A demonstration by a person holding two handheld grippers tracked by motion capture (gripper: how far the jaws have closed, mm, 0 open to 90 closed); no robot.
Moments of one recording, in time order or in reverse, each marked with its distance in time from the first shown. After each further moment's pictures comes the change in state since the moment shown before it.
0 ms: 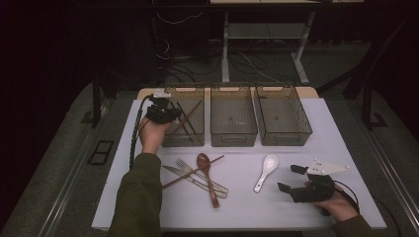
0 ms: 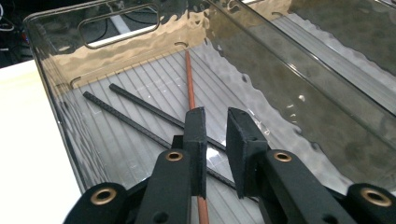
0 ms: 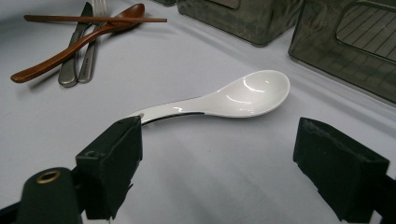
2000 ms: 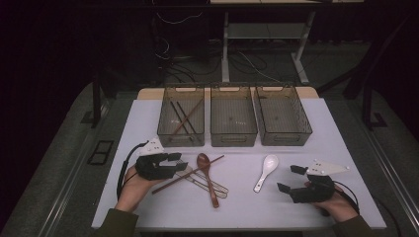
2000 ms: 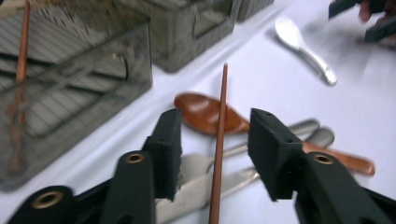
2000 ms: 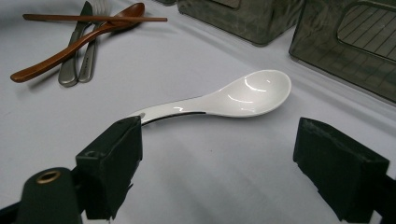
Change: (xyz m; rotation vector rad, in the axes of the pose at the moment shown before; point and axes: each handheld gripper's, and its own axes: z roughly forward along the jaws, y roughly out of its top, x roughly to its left) left arm -0.081 -0.107 -0.094 -0.044 -0.323 0.182; right arm 0.002 0.000 0.000 0.005 -0.007 0.001
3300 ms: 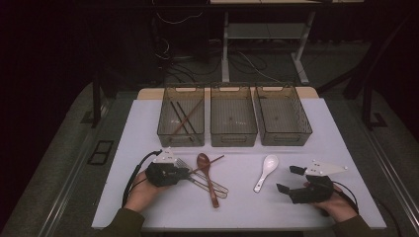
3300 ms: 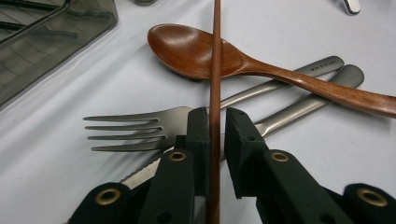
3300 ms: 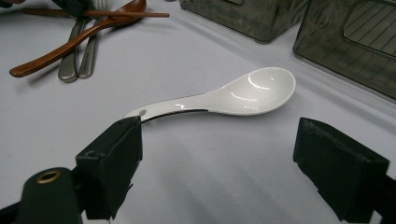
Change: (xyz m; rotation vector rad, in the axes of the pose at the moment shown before) left arm 0.002 -0.023 0.036 0.162 -0.061 0.047; right arm 0.001 0.000 0.002 0.011 0.003 -0.007
